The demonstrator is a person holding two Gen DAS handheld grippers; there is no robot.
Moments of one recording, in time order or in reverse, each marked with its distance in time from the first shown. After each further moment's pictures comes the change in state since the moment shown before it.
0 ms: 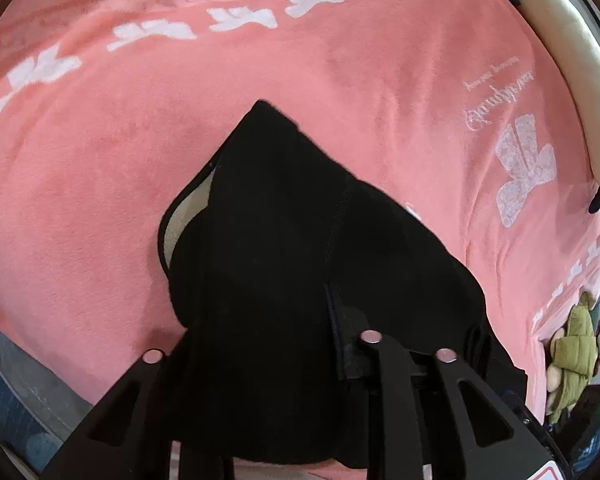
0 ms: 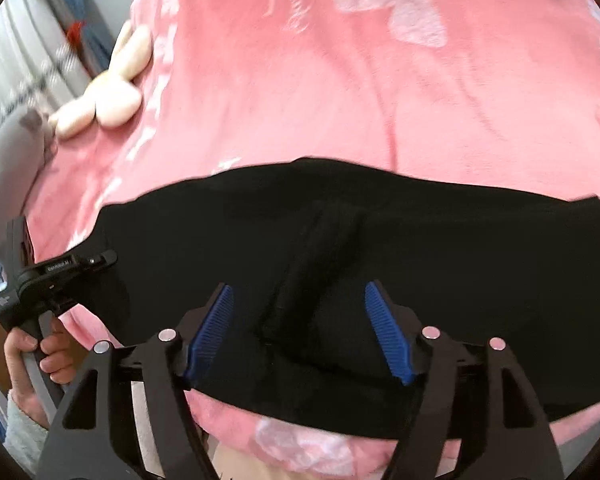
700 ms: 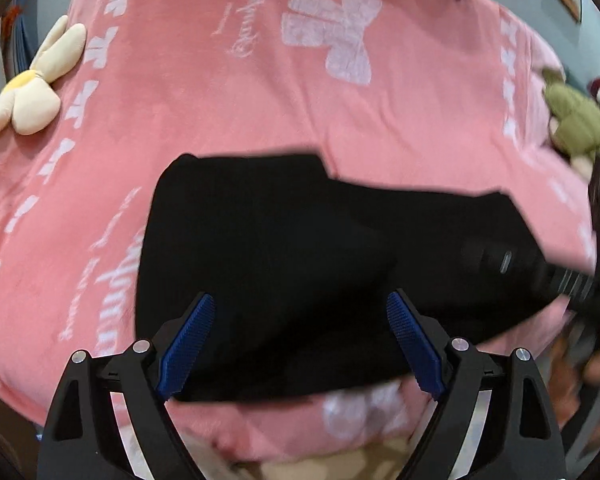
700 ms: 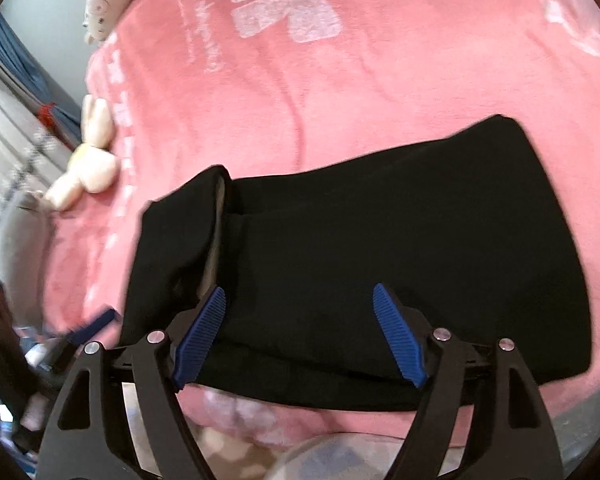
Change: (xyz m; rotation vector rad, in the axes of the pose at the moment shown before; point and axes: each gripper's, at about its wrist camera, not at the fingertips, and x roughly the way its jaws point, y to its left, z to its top) left arm -0.017 -0.215 -0.150 0.722 0.007 0.083; right arm -0.036 -0.095 -0.009 0.243 -0.027 0.112
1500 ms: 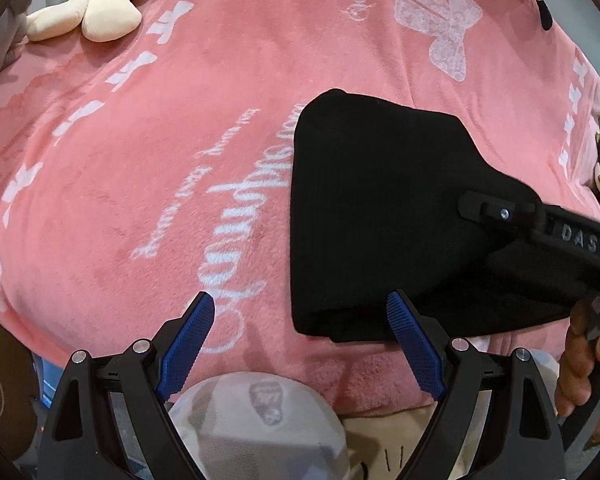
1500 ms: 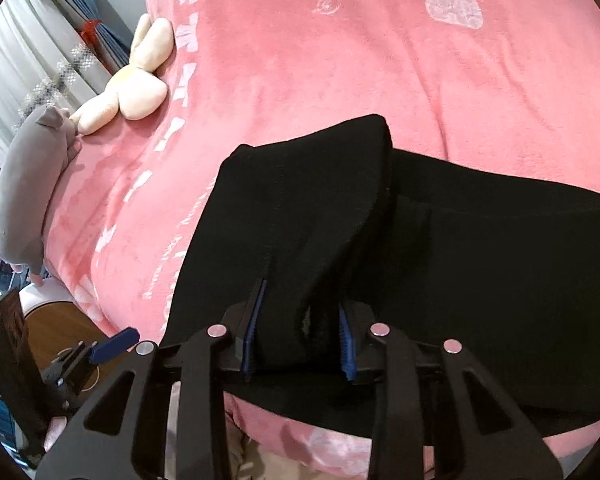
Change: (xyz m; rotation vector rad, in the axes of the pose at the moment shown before) left arm -0.012 0.104 -0.042 -0.221 0.100 0.072; right arm 0.089 0.121 -0.013 -0.241 0.126 -0.008
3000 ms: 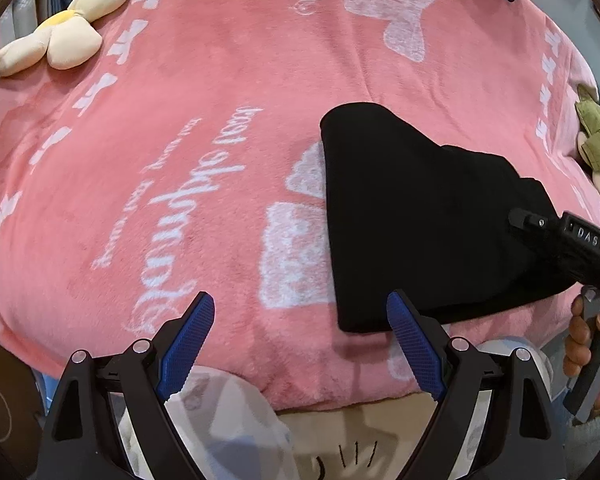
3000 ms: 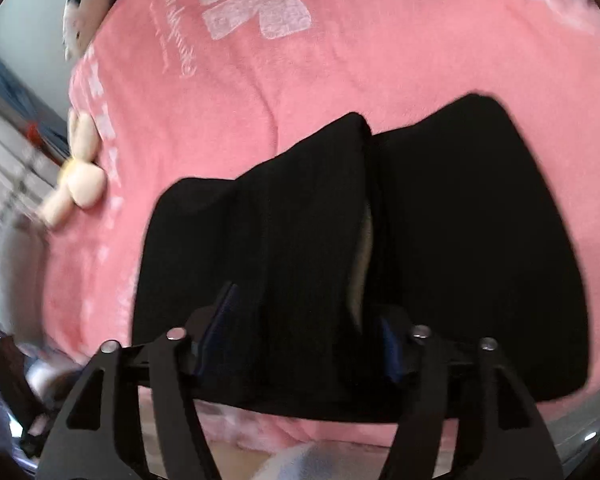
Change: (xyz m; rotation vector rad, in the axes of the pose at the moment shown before) left arm -0.006 -0.048 -0.001 0.089 0.016 -0.034; right arm -0.061 -0.166 -0.037 0.330 -0.107 -0.011
